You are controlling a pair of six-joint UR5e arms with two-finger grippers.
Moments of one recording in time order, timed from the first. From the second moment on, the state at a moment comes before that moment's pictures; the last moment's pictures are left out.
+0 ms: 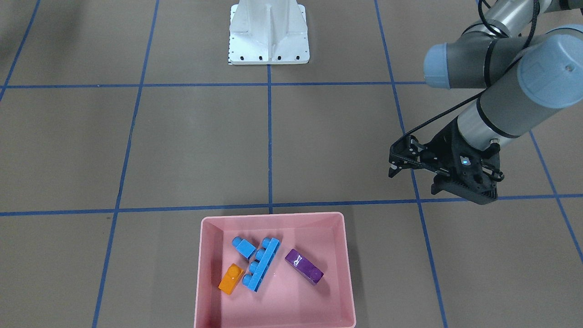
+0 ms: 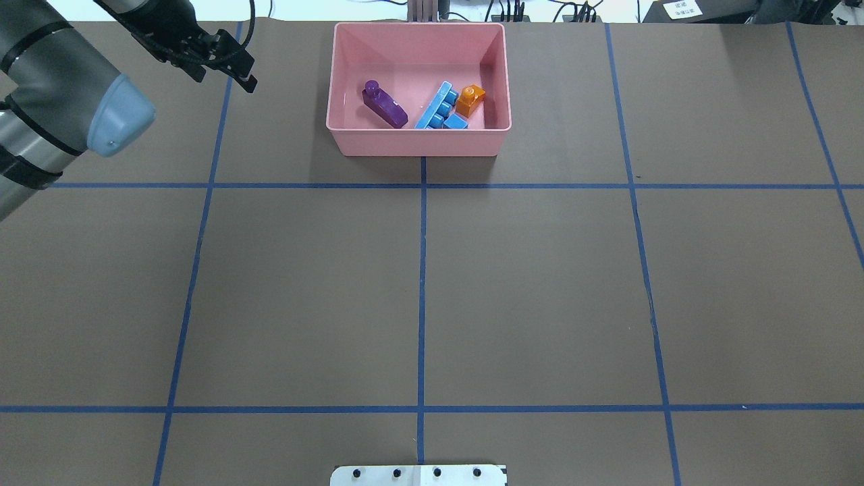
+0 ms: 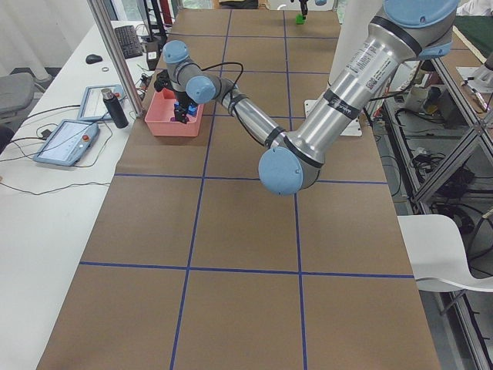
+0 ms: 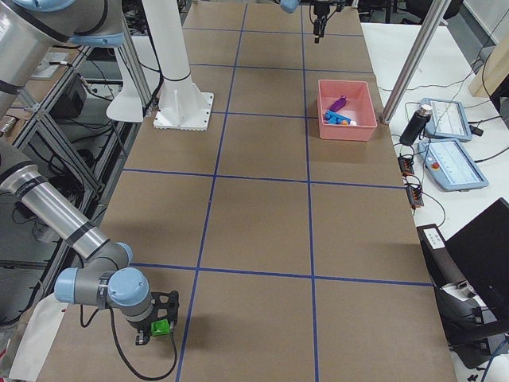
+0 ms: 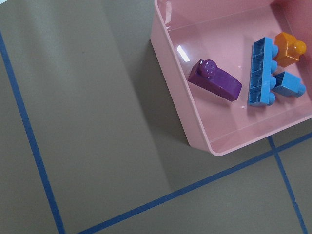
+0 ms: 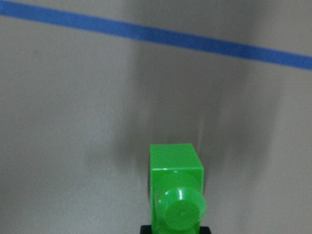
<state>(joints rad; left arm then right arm) -1.07 -2.21 -1.56 -1.67 -2.35 -0.50 1.54 -2.21 1.45 -0.88 2.22 -0.18</state>
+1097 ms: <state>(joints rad) -1.35 -1.96 -1.56 -1.47 -2.34 -0.01 1.55 -1.52 1.73 -1.68 2.32 -0.01</state>
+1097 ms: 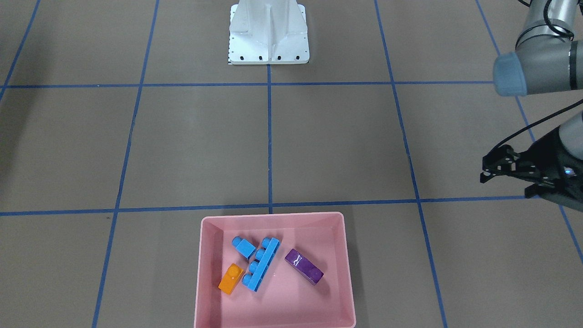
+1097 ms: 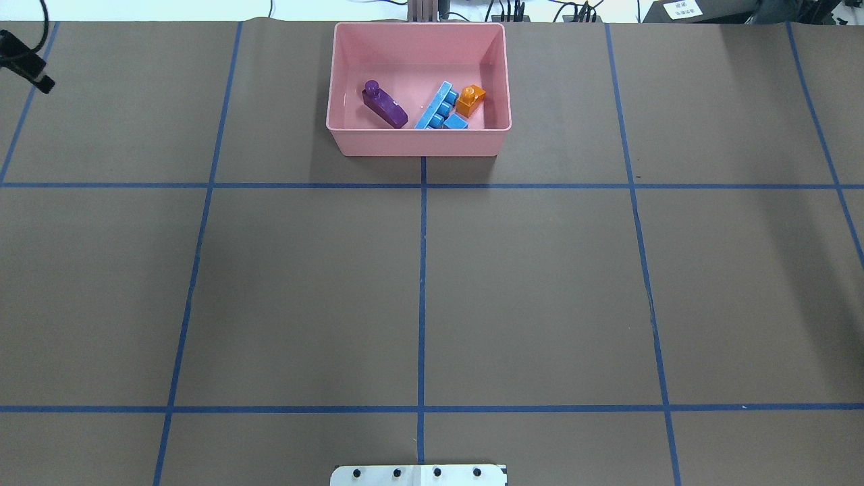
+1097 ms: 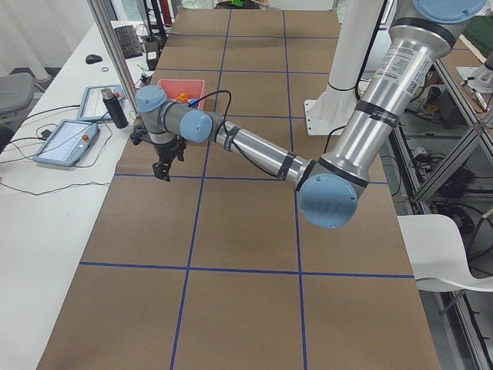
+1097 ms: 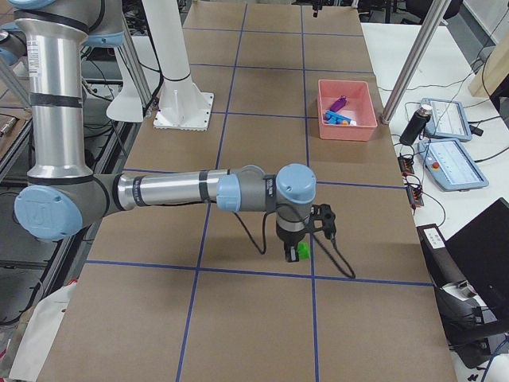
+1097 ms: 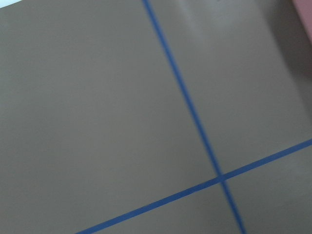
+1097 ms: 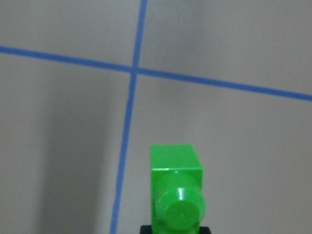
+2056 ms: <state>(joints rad) -1.49 -1.86 -1.57 -1.47 -2.33 0.03 1.06 -0.80 1.44 -1.69 2.21 0.83</state>
